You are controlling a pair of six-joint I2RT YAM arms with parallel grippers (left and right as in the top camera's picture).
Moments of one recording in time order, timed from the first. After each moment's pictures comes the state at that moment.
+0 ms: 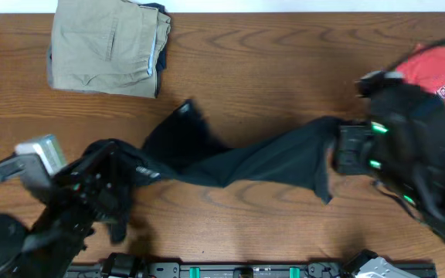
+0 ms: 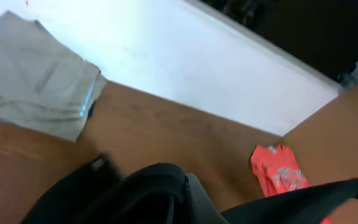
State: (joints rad) left arm -0.17 0.66 1.42 -1.02 0.14 -0.53; right arm 0.62 1.26 2.02 -1.58 0.25 0.56
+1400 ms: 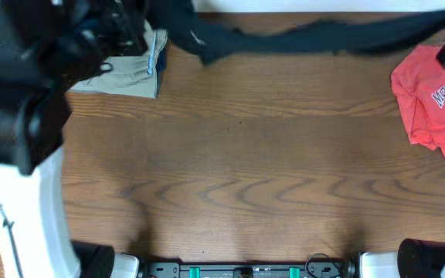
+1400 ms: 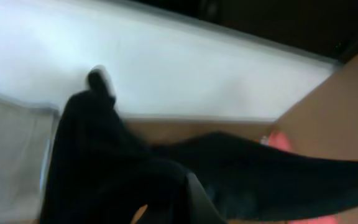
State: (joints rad) left arm -0.18 1.63 2.43 -1.26 0.29 -0.35; right arm -0.09 1.60 2.53 -1.49 -0.03 0.27
